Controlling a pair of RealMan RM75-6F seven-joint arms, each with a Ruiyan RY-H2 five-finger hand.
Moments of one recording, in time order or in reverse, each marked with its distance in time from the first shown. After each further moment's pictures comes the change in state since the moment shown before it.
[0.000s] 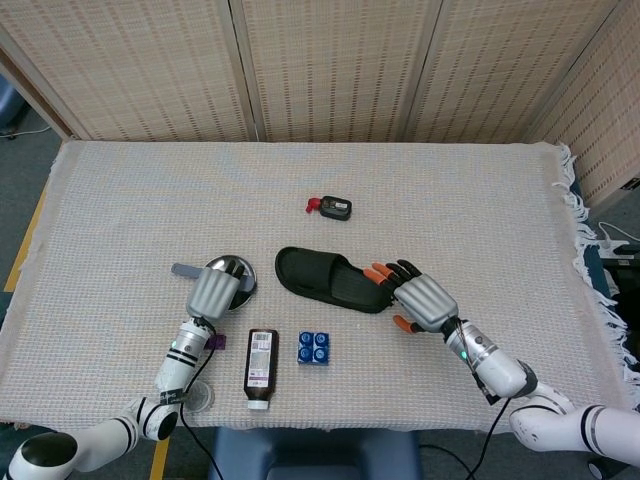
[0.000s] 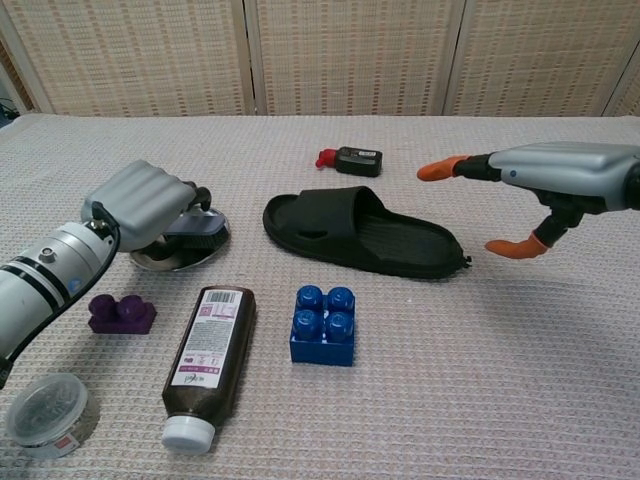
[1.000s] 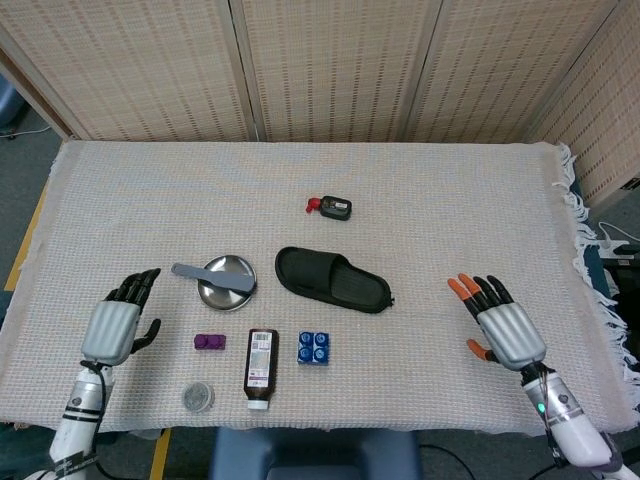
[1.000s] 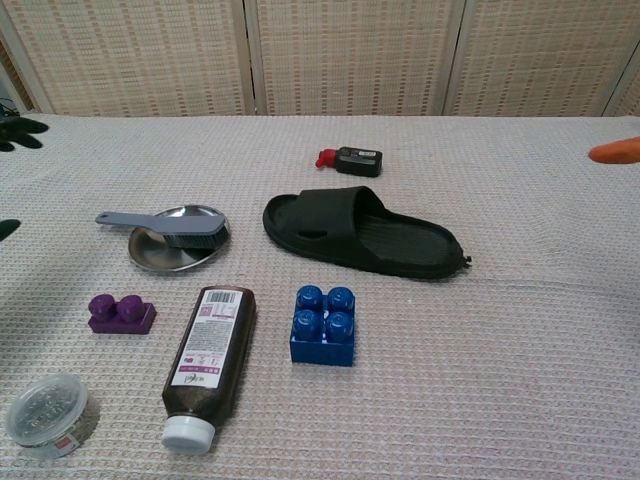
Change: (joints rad) left arm 0.354 0.536 0.110 -0.690 0.048 0.301 -0.401; right arm -0.350 0.148 -0.138 -0.116 -0.070 0.439 -0.129
